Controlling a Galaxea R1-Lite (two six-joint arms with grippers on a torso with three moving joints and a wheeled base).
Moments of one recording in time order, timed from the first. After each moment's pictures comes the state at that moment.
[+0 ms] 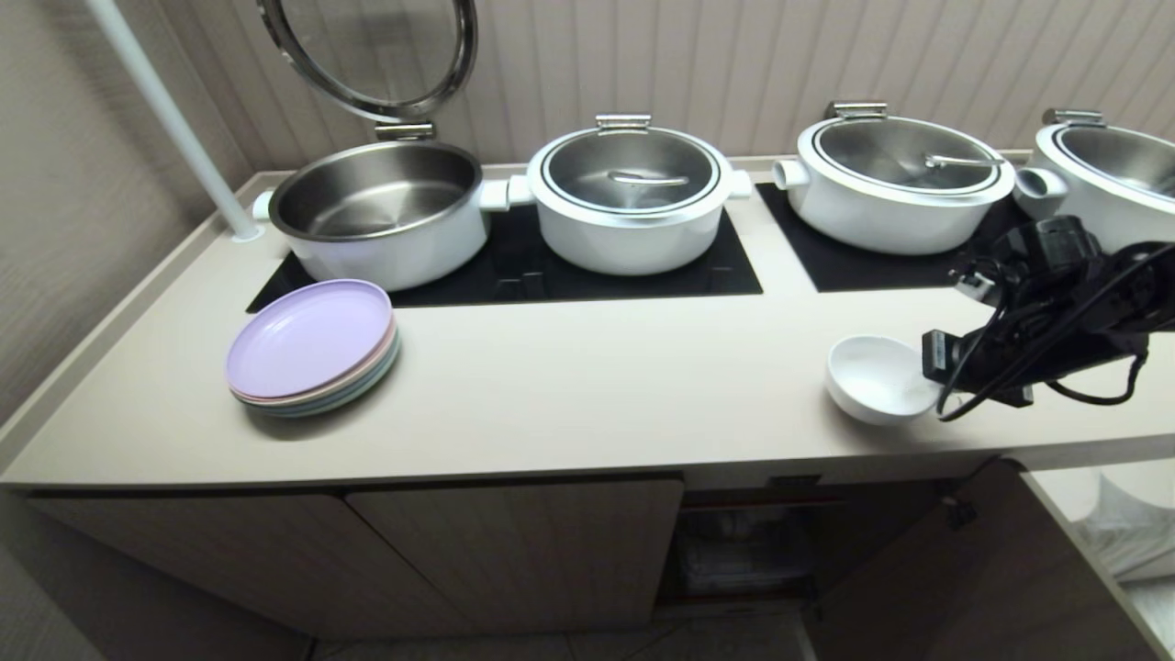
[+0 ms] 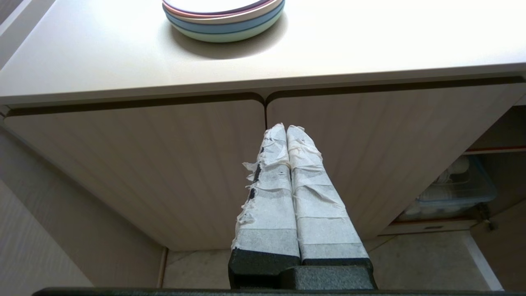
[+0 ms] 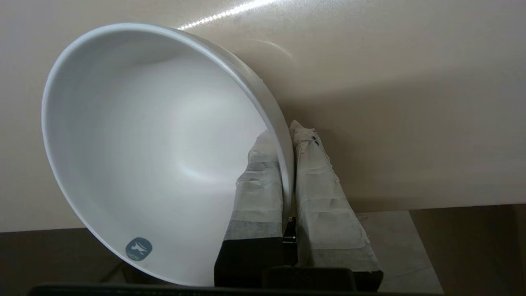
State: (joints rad) left arm 0.00 0.00 0.00 0.00 -0.01 0.02; right arm -0.06 1.93 -1.42 0.34 0.19 0.22
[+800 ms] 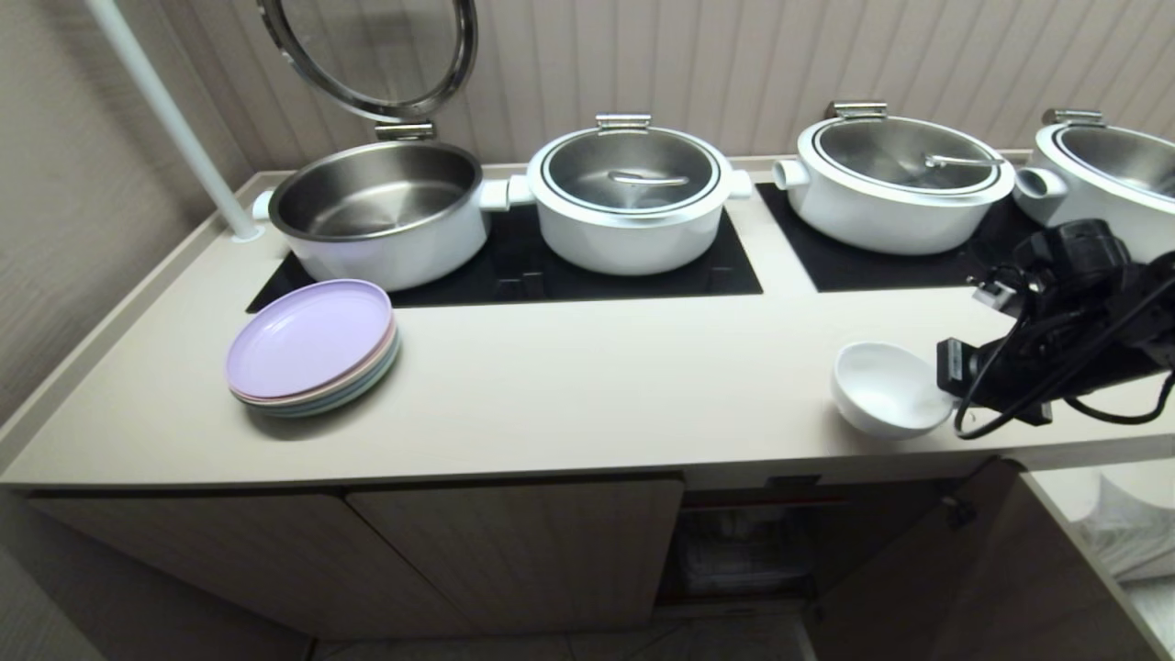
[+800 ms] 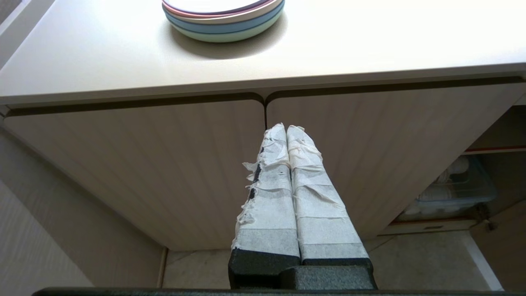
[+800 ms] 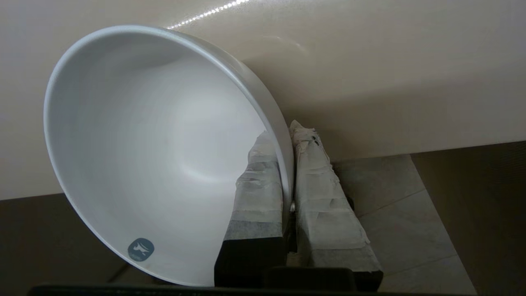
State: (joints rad) left arm 0.00 0.00 0.00 0.00 -0.01 0.02; right arm -0.06 1.83 -1.31 0.34 0.22 0.27
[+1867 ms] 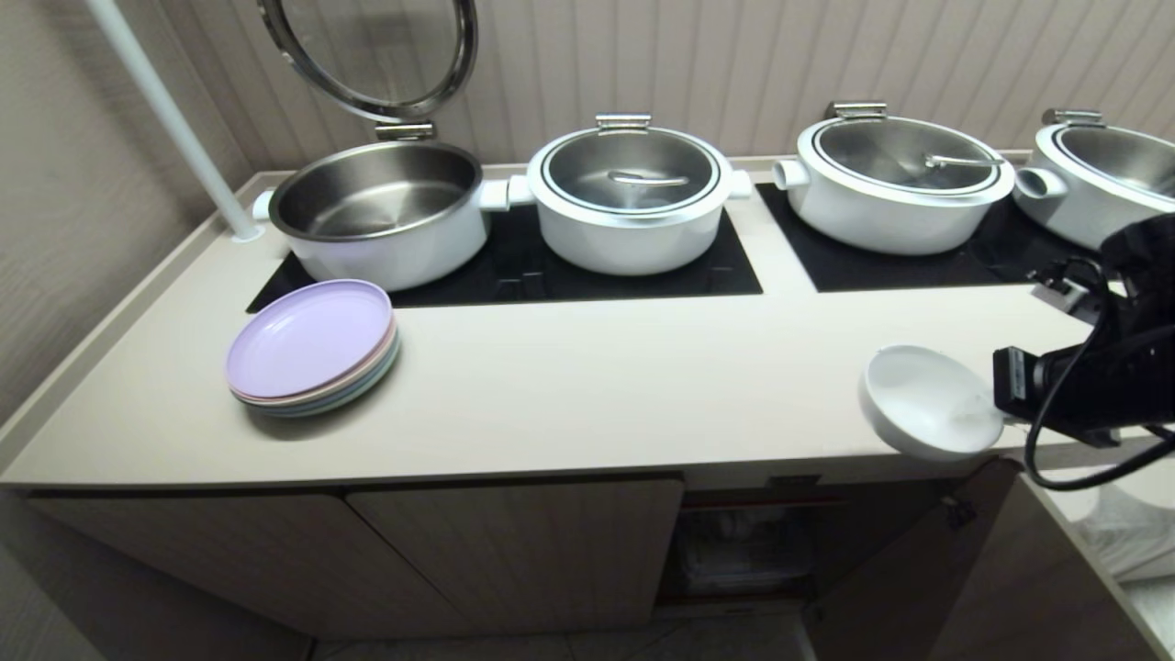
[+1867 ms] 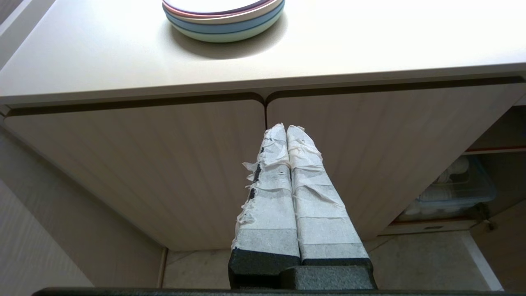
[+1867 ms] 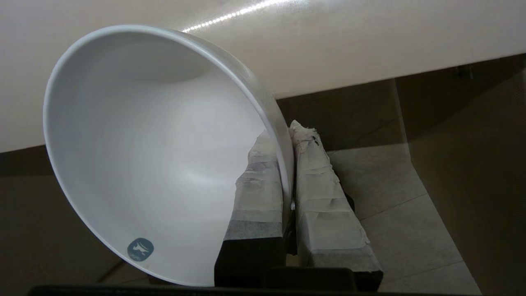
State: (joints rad) left arm 0.00 0.00 0.00 0.00 -0.01 0.02; right arm -0.06 1.59 -1.12 0.33 0.24 0.25
